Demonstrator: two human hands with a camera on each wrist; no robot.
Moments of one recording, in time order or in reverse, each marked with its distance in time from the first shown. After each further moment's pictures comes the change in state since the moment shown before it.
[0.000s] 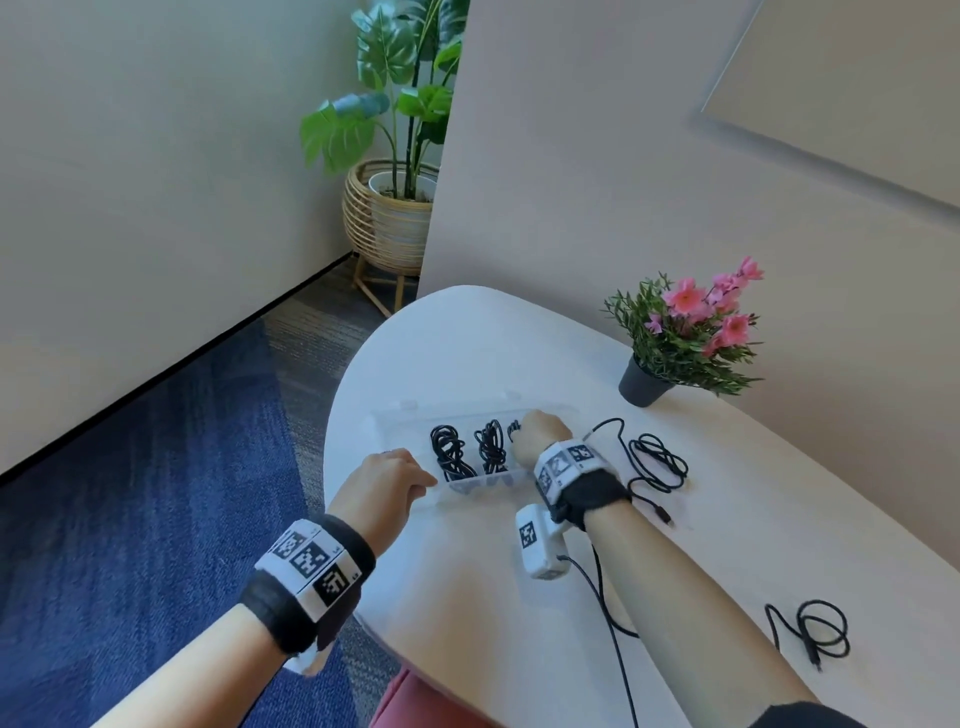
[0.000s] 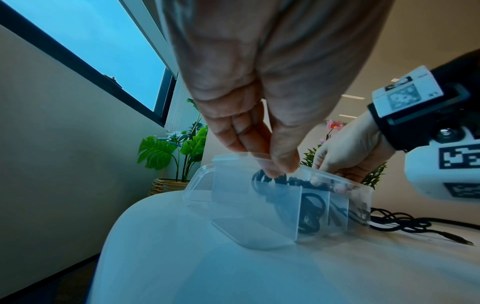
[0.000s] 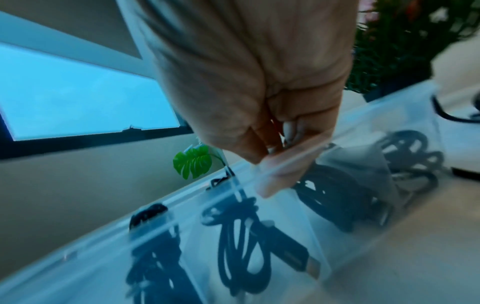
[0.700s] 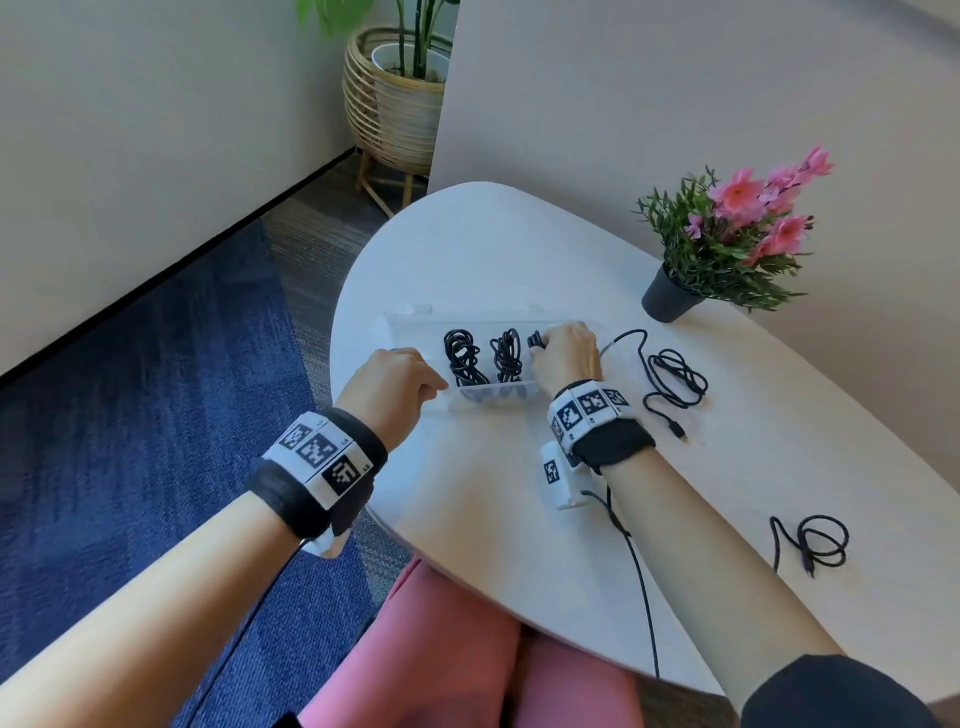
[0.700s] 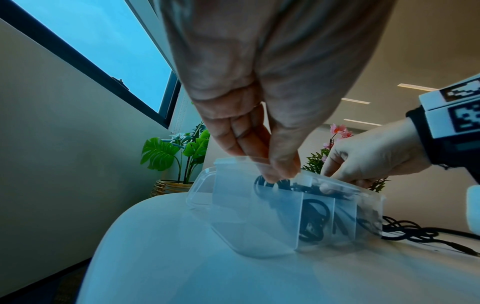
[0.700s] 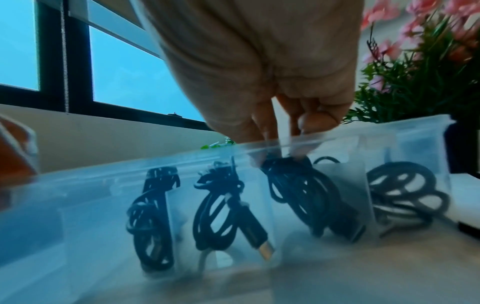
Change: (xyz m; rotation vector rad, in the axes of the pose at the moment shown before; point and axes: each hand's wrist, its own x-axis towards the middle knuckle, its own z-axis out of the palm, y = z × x) left_hand 0.001 0.001 0.001 -0.001 -0.014 -0.049; right_hand -0.014 0.015 0.024 0.107 0.332 -0.044
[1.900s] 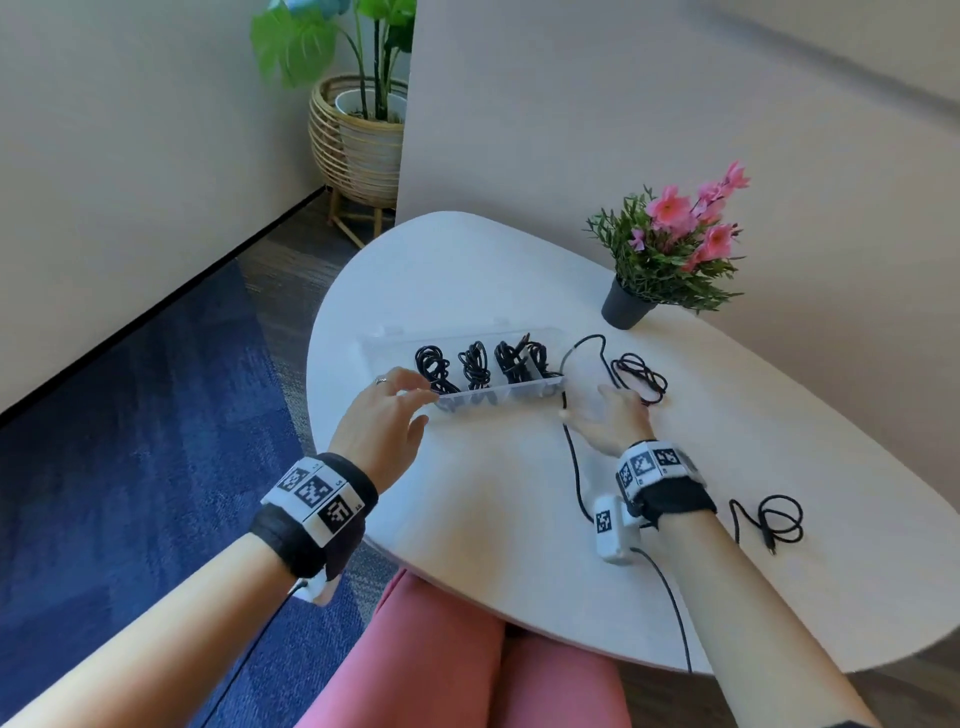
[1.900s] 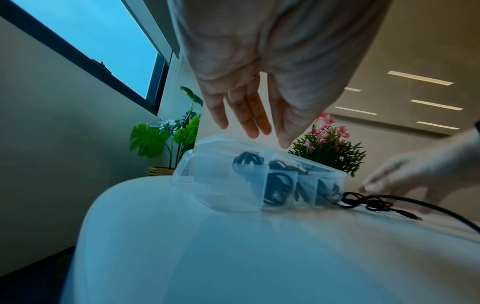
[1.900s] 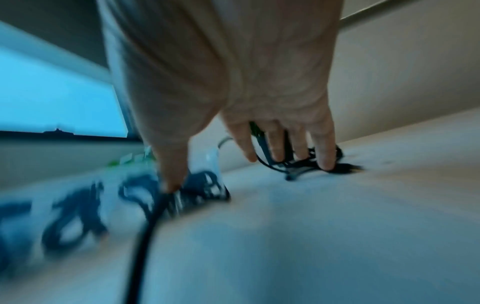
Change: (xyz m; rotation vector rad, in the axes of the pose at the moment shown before) left_hand -0.017 0.019 0.015 0.083 0.109 0.146; right_hand -0.032 0.117 -0.024 0.100 -0.165 0.162
